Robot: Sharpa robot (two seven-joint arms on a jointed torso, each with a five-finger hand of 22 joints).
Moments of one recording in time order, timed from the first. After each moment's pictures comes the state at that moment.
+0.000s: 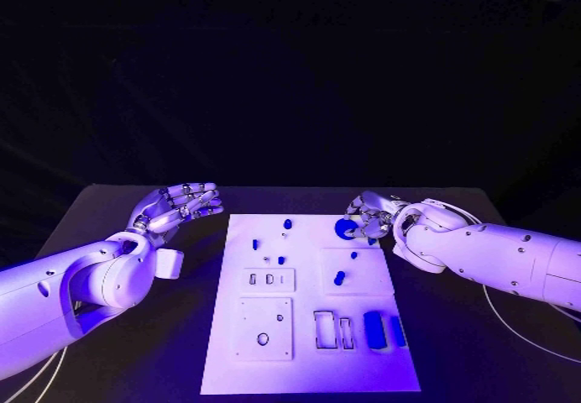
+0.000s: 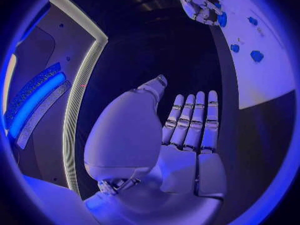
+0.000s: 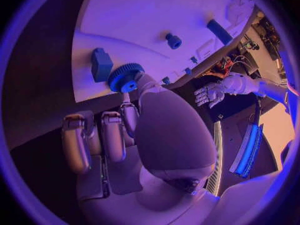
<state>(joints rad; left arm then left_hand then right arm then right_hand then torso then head) 1.14 -0.95 0.00 1.51 -0.02 -0.27 0.48 1.47 -0.17 0.32 0.21 0.10 0.74 0.19 0.28 0.19 0.86 0.23 0.09 0.07 0.73 0.19 0.32 0.33 0.17 0.71 0.29 0.29 0.10 1.25 -0.76 -0.16 1.26 -1.27 -0.36 -0.11 1.50 -0.14 0.18 0.28 0.26 0.92 0.14 0.27 0.32 1.36 0.06 1.35 1.28 1.47 0.00 1.51 1.31 0.01 1.47 0.10 1.57 1.31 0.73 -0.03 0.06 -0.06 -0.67</state>
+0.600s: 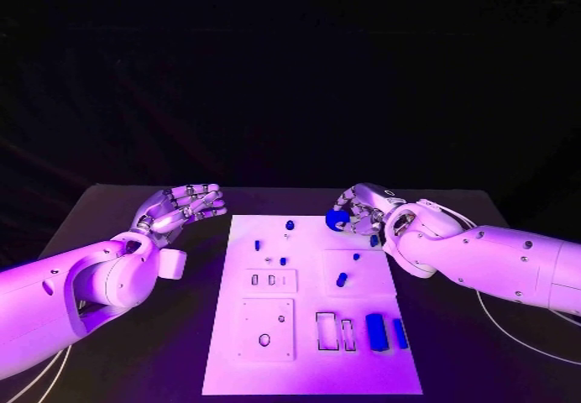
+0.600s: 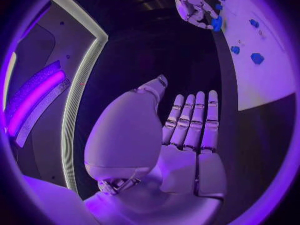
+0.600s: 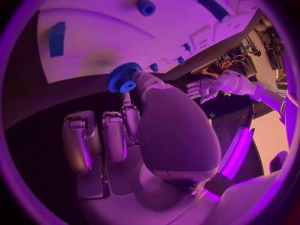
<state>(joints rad) 1.14 -0.95 0.00 1.51 -0.01 -0.26 0.47 1.47 -0.17 0.33 0.21 0.10 0.74 0.19 0.28 0.19 0.86 0.23 0.09 0.07 0.73 0.19 0.32 0.33 0.17 0.71 0.29 0.29 0.10 1.27 -0.76 -0.15 1.38 -1.35 -0.50 -0.17 1.47 -0.19 0.33 0.27 0.28 0.94 0.14 0.27 0.31 1.38 0.04 1.37 1.31 1.46 -0.02 1.51 1.31 0.01 1.47 0.09 1.57 1.31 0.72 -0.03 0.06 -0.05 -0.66</state>
